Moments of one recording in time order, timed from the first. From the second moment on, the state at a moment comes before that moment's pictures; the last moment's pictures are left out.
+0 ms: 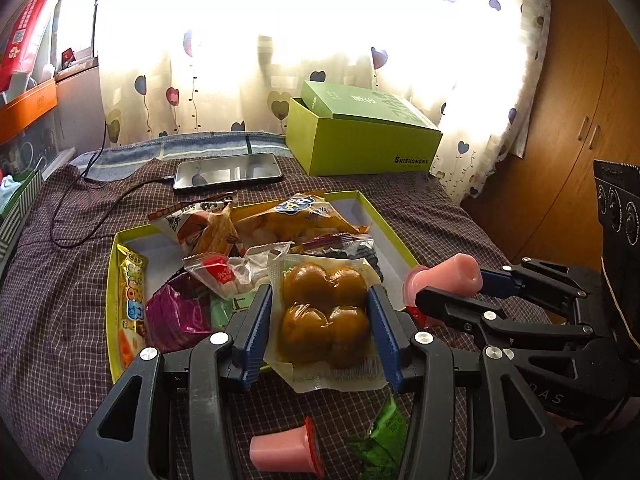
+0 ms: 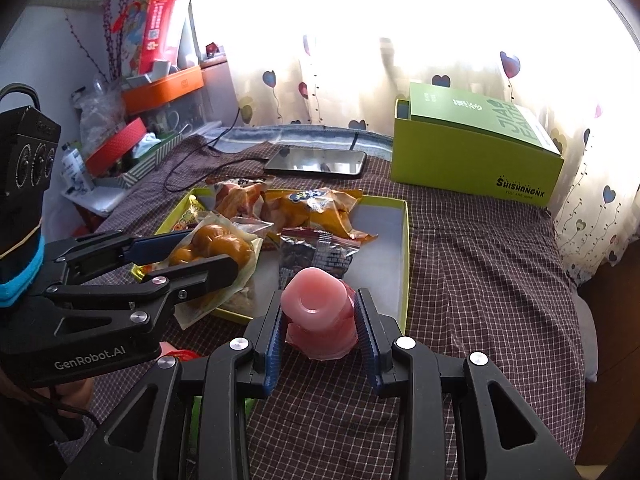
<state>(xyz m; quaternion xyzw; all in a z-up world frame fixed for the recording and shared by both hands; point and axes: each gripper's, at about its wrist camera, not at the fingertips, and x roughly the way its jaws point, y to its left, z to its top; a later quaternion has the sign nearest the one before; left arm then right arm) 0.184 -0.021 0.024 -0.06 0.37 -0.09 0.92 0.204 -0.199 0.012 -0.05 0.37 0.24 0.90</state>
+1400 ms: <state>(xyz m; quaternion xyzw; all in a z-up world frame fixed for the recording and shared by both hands) 0.228 -0.014 0.008 -0.07 0.36 -0.08 0.93 0.272 -0.205 0.009 -0.05 0.35 0.22 0.91</state>
